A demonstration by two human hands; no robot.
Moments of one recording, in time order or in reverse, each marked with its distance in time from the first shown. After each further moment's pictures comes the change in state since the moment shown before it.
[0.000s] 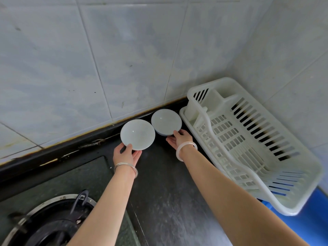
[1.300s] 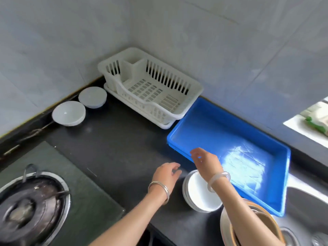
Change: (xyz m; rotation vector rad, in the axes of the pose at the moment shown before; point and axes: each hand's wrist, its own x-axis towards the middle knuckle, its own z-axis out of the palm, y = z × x) left_hand -0.290 -0.206 -0.062 1.497 -0.997 0.438; right_hand -0.268 0.097 -0.342 -0.974 0.343 -0.272
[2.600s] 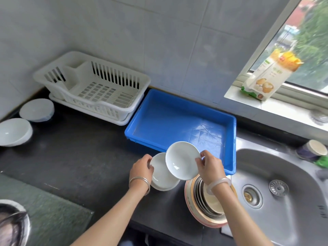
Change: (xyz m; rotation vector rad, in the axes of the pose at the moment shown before) left_hand -0.012 0.019 0.061 0.254 0.116 0.049; right_hand -0.086 0.115 -0.046 0.065 0.353 0.202
